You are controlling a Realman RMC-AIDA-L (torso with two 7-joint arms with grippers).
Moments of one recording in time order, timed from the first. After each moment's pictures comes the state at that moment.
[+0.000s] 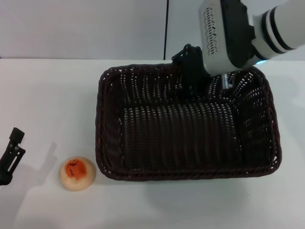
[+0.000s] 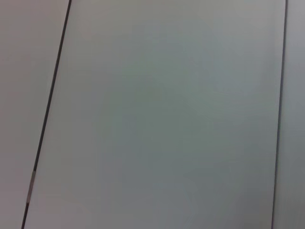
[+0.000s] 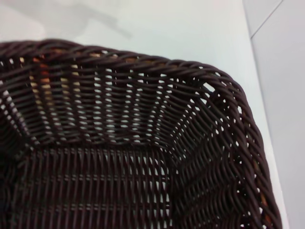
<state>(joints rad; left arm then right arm) 0.01 -2.06 -0.22 -0.13 2.01 1.77 -0.30 0.82 2.08 -1.41 -1.00 -2.28 -1.20 1.54</state>
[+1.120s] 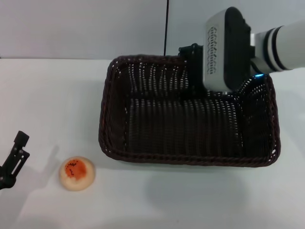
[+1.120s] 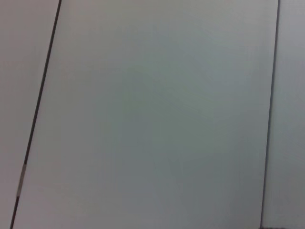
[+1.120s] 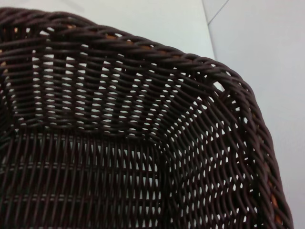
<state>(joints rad) 0.01 -2.06 -0.19 -0.12 2.02 1.77 -0.32 0.68 2.08 -1.56 -1.06 -2.25 -0.94 1.54</state>
